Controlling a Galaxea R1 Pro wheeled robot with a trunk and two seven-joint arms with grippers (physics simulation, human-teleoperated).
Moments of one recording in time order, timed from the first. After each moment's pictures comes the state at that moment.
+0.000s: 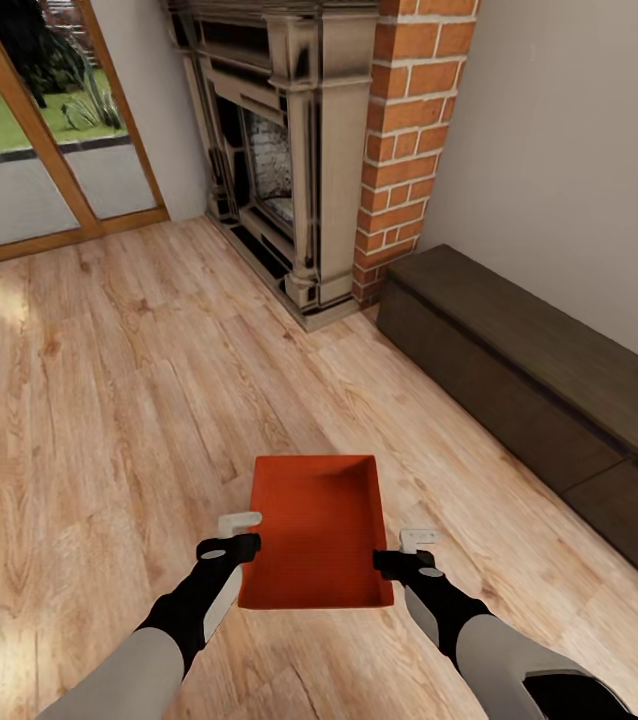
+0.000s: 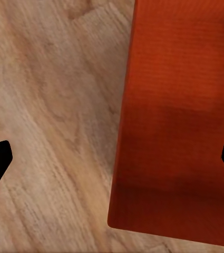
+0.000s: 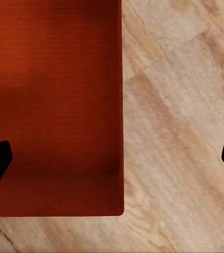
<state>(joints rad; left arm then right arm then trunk) -0.65 -0.12 -0.11 -0.52 0.16 0.19 0.31 -0.75 0.11 0.00 -0.18 0.01 -0.02 -0.09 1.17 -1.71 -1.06</state>
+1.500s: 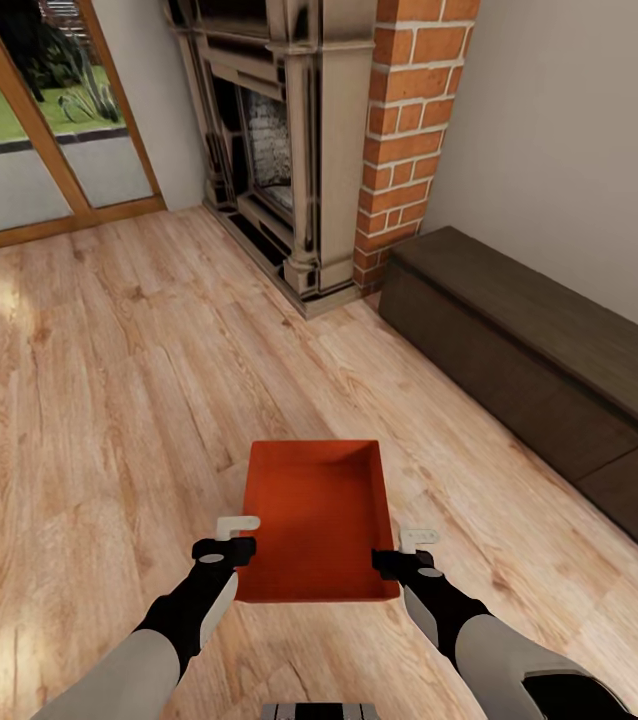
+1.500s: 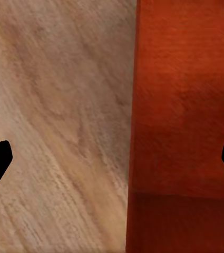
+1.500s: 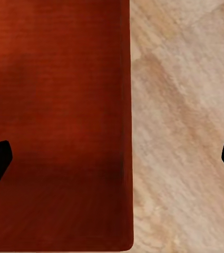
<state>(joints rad) -0.65 -0.11 -0.11 -0.50 0.07 0.18 0.30 -0.75 0.11 0.00 -0.18 0.01 -0.02 -0.09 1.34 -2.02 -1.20</state>
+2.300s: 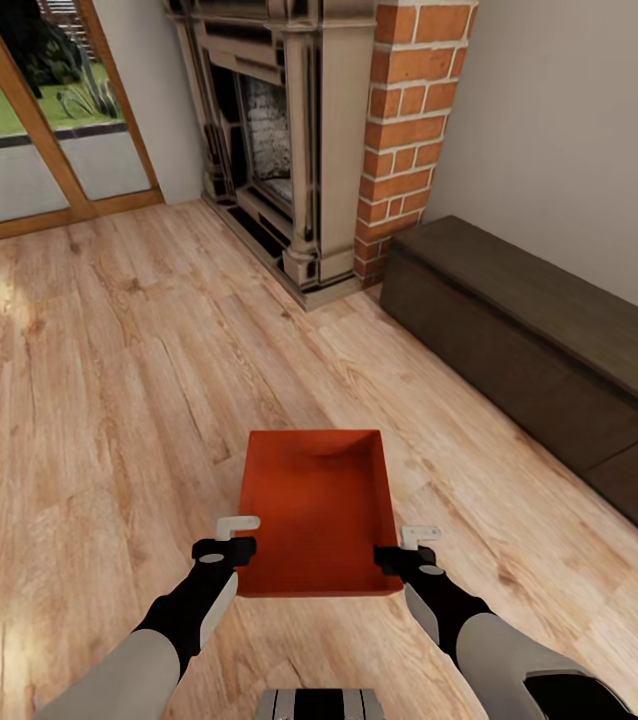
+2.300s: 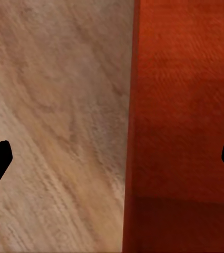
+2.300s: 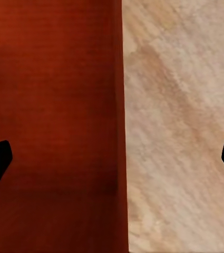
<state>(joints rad) -0.65 -0.11 -0.11 -0.50 0.07 0.18 0.30 -0.75 0.11 0.00 -0.19 0.01 -0.03 -0.11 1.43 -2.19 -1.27</state>
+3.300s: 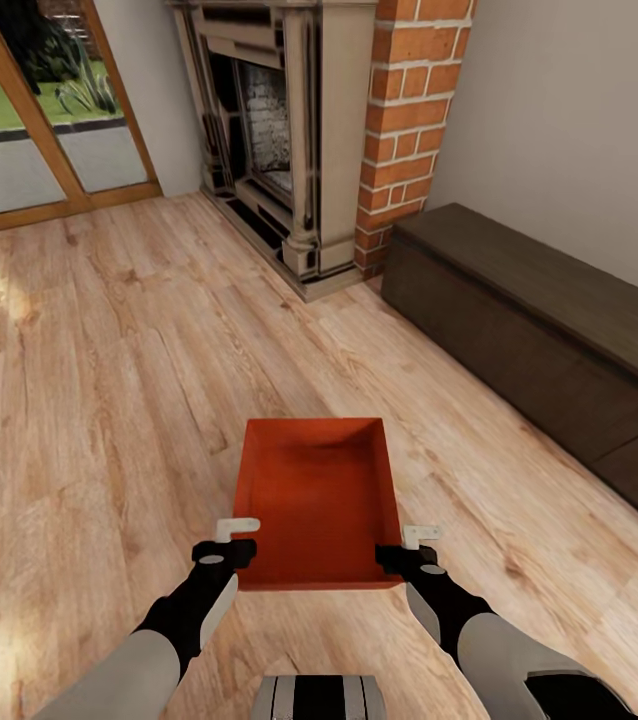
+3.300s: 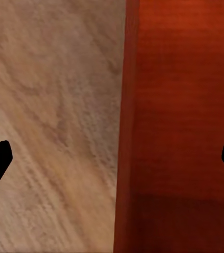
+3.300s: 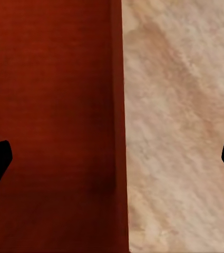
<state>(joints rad) -0.65 -0.11 -0.11 -0.49 0.07 0.18 0.30 -0.75 0.11 0.00 -0.20 0.01 -0.03 -0.11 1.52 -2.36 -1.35</state>
